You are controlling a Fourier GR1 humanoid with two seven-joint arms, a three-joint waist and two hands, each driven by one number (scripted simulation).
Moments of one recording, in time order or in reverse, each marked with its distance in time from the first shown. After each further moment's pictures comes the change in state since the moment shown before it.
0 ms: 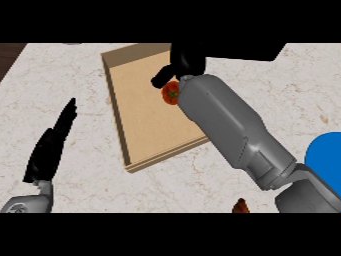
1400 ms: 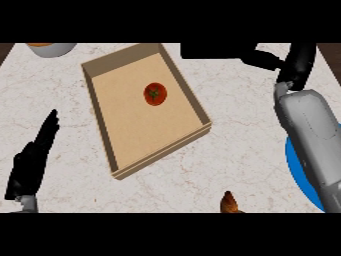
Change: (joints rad) left arm 0.098 0.014 0.059 -0.047 0.018 0.009 0.004; right arm 0.443 -0.257 -0.404 -0.473 -0.384 -0.261 -0.458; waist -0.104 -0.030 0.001
